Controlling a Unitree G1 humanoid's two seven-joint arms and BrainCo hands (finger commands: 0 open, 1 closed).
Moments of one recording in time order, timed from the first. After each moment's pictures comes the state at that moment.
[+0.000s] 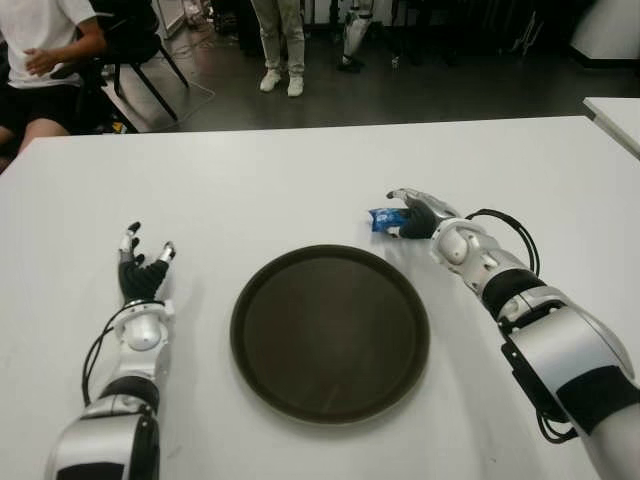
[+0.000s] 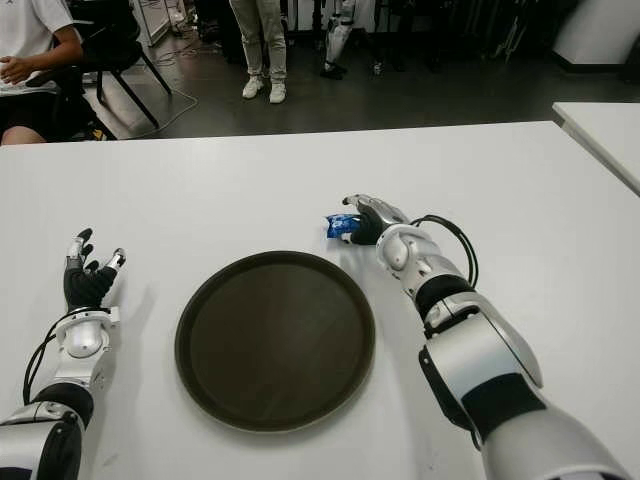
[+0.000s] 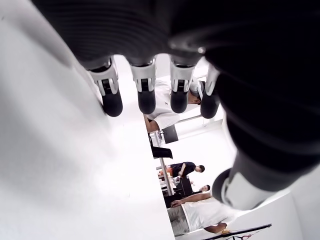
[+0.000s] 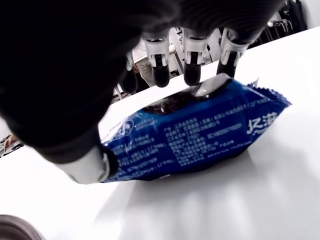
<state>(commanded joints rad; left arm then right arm) -0.46 0.20 0.17 1.26 0.07 -0.61 0.35 -0.91 -0.16 0.43 1.35 -0.59 -0.21 -0.09</state>
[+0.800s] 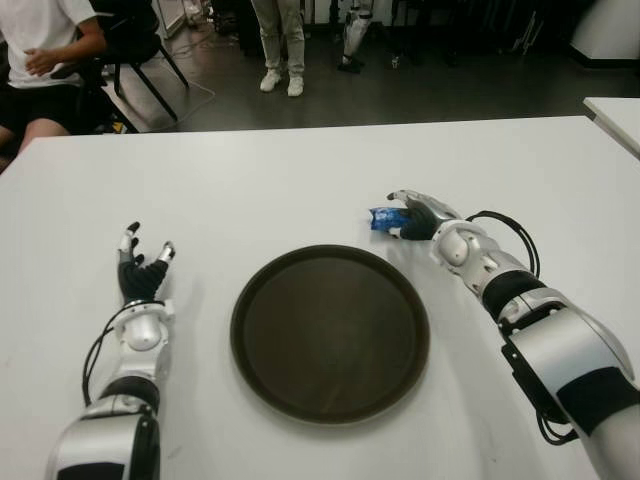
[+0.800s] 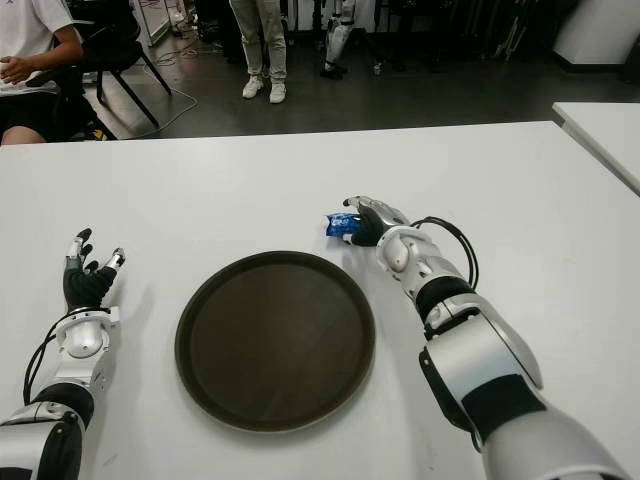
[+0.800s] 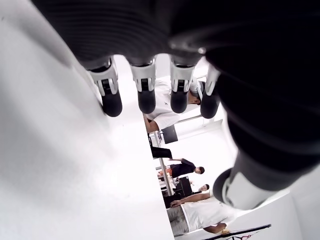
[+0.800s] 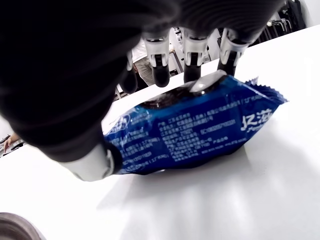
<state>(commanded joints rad) -0.46 0.20 0.17 1.25 0.06 -0.61 0.36 -0.91 -0.17 0.42 1.35 -0.58 -0.21 -0.08</state>
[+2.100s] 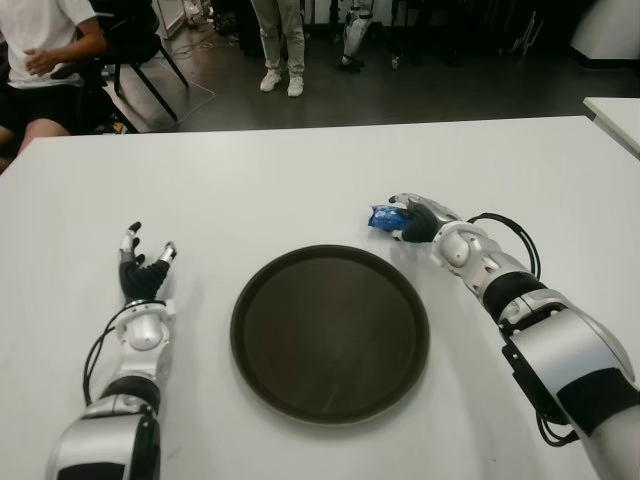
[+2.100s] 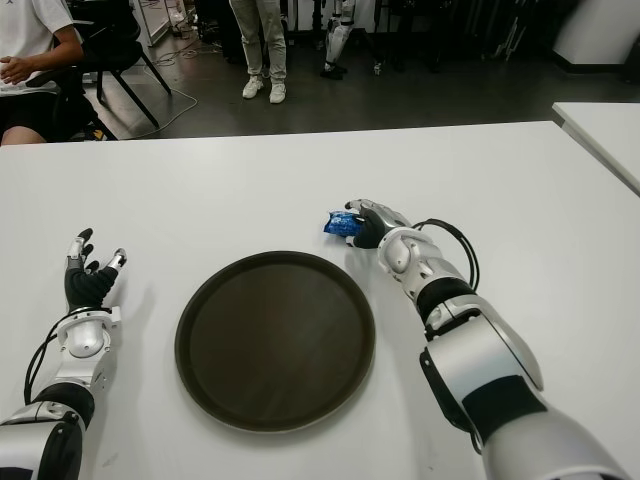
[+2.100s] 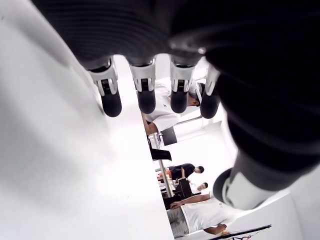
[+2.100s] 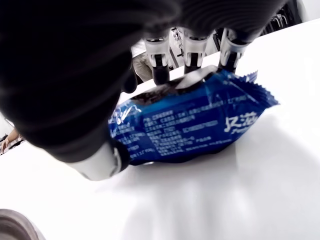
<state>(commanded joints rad) -0.47 0.21 0.16 1.27 0.06 -0.59 0.35 -0.90 -0.17 0.41 1.36 -0.57 -0.19 -0.06</state>
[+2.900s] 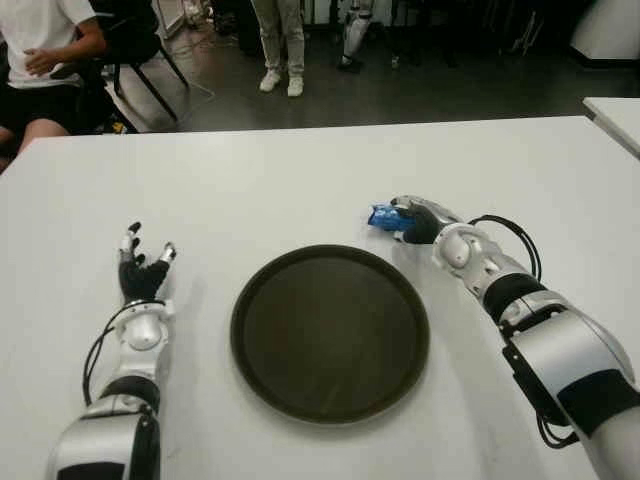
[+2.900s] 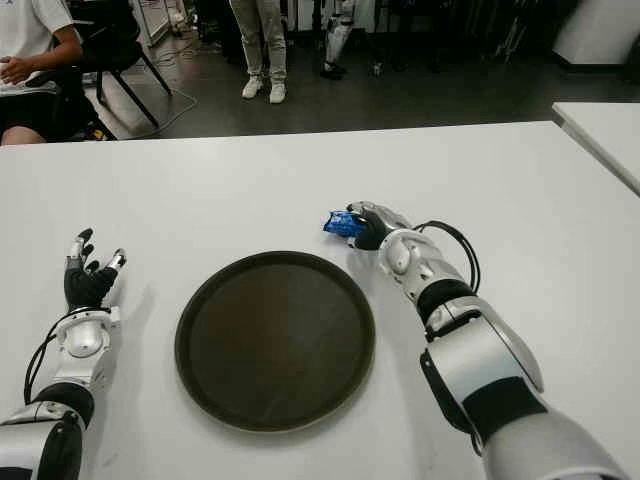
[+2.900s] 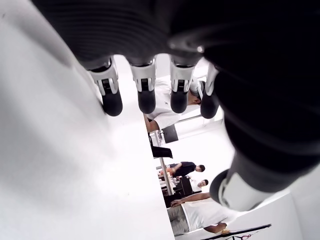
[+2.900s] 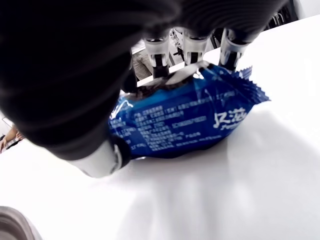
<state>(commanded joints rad) -0.47 0.21 0.17 1.27 0.06 -0.60 0.33 -0.90 -0.17 0.42 1.36 -0.59 -0.19 -0.06</state>
